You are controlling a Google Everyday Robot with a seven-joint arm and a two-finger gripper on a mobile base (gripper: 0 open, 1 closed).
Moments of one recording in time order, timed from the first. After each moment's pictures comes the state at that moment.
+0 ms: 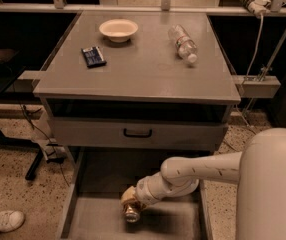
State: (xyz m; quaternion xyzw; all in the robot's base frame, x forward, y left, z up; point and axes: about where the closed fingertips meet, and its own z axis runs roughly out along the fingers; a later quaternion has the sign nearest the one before) arm 0.471 0.056 0.406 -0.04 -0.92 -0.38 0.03
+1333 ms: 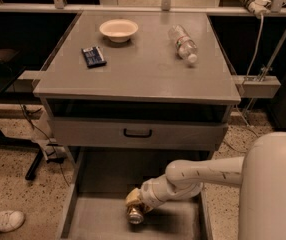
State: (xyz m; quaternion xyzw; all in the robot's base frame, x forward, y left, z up) arm 0.470 0.039 0.391 -0.06 -0.92 -0.38 0.03
